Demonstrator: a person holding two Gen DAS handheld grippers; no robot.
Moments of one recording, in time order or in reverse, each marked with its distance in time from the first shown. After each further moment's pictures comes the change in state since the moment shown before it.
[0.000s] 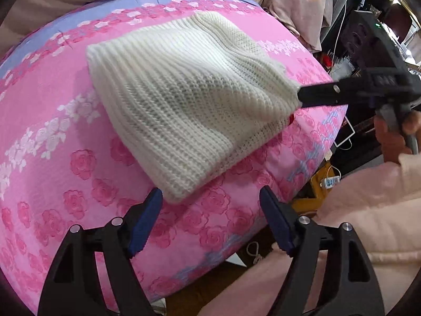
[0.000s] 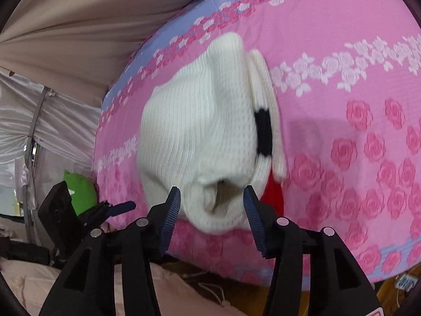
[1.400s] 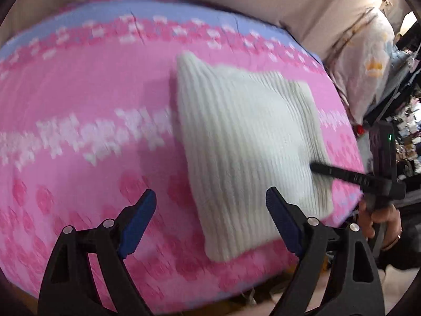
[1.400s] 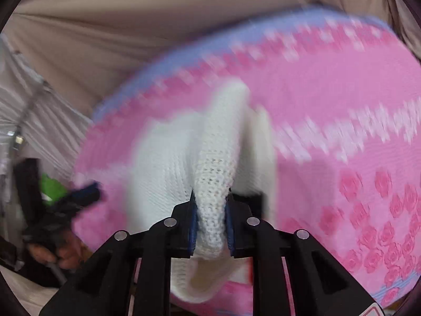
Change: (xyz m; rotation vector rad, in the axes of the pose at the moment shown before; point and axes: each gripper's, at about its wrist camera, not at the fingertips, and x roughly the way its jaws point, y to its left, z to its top) left arm -0.032 0.060 0.033 -0.359 -0.101 0.070; right arm 0.036 -0.023 0.045 -0.098 -0.059 -0.245
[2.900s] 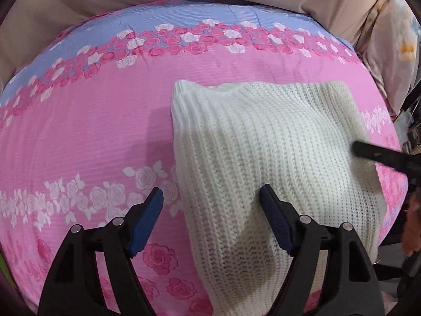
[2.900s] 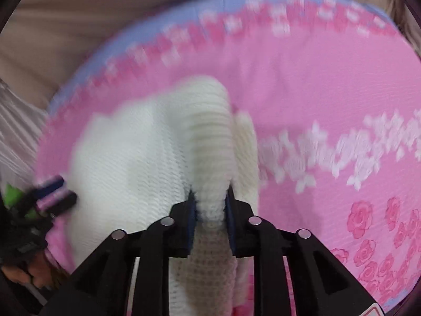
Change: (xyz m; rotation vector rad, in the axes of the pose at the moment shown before) left arm 0.051 0.006 0.060 0.092 0.014 0.239; right arm 0.023 0.029 0.059 0.049 -0.047 -0.034
